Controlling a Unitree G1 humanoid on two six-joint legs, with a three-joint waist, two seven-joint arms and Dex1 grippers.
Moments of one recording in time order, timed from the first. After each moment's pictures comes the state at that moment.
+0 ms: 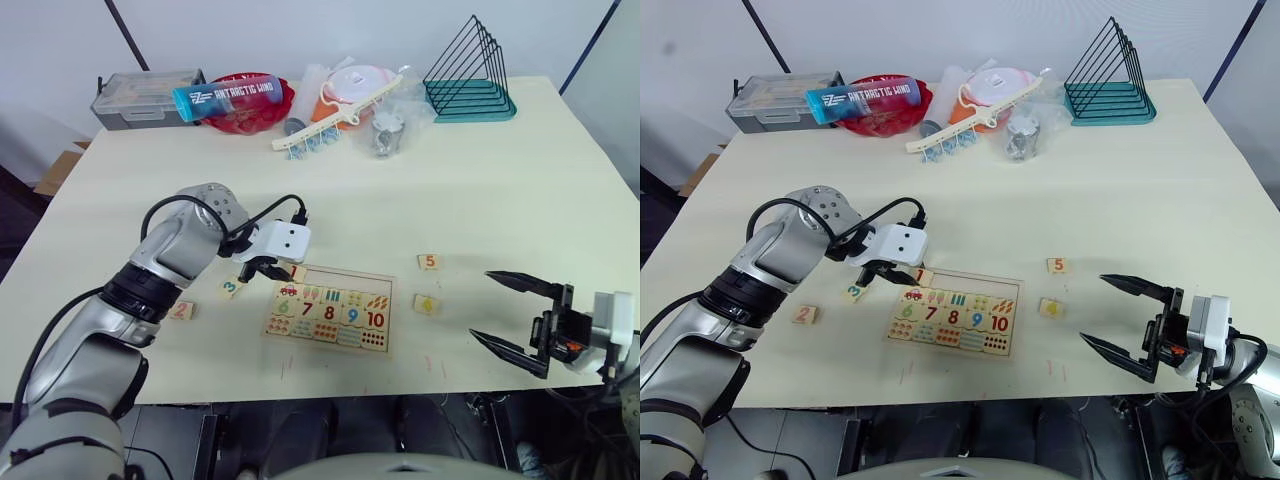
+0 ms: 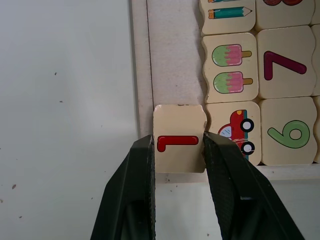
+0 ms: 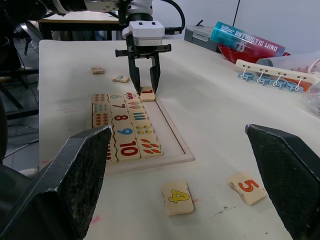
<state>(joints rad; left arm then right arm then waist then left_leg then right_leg) -0.78 0.82 -0.48 0.11 0.21 0.23 -1.50 0.25 -0.61 -0.29 -0.30 0.64 -0.11 1.24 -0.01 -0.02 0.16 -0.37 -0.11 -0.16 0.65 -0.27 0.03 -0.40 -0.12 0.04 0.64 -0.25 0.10</state>
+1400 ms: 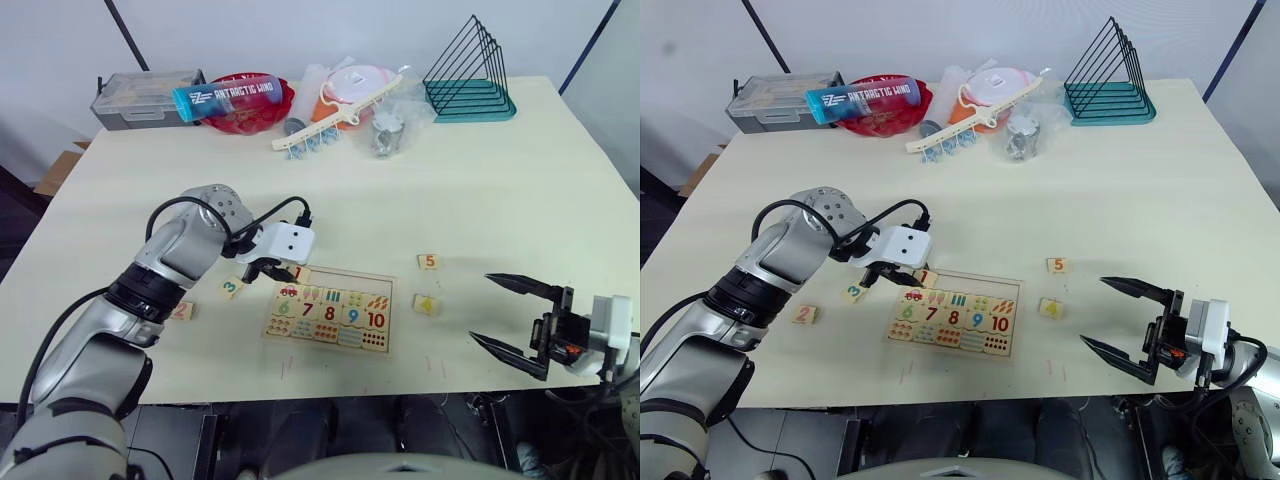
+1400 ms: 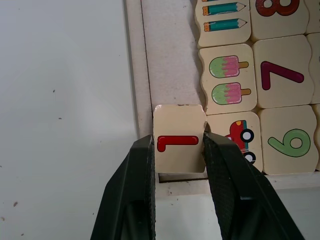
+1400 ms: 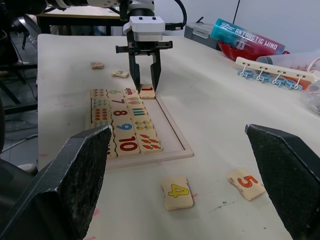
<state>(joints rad) -0.78 0.80 -0.48 0.11 0.21 0.20 -1.51 0.26 -0.61 -0.29 -0.29 0.63 -0.13 1.24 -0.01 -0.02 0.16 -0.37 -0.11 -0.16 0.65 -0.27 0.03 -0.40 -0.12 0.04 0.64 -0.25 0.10</state>
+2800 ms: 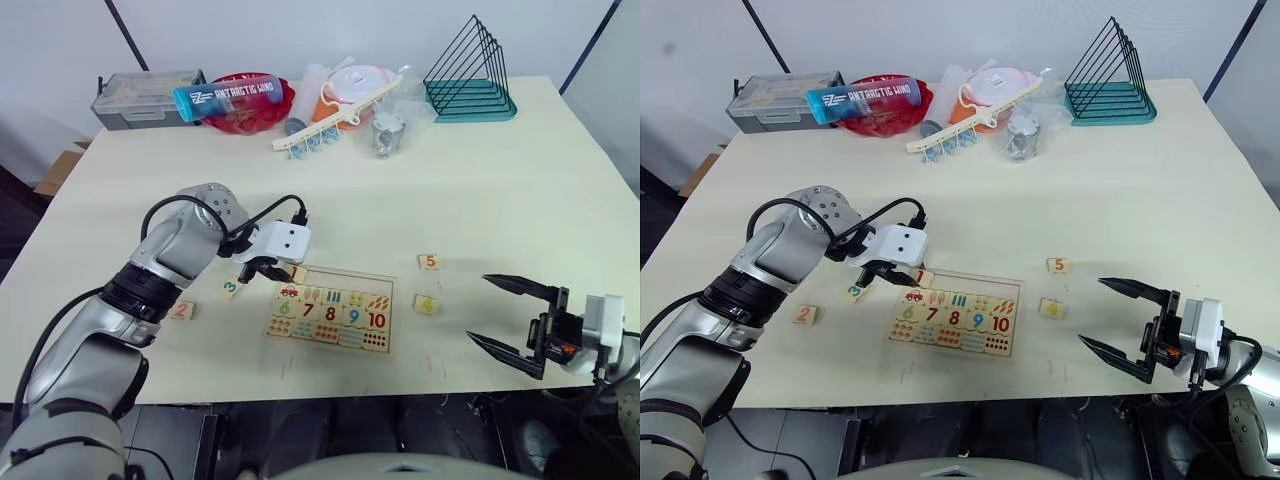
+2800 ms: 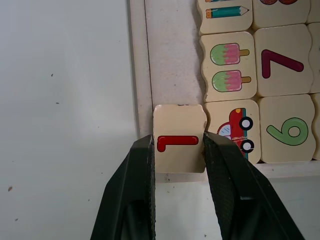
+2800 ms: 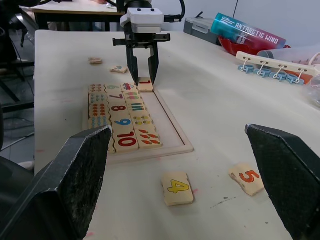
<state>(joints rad) -0.78 0.82 -0.48 0.11 0.19 0.22 -1.51 0.25 -0.60 -0.27 -0.27 0.60 -0.14 1.24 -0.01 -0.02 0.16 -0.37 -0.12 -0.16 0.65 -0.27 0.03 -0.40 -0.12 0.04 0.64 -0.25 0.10</state>
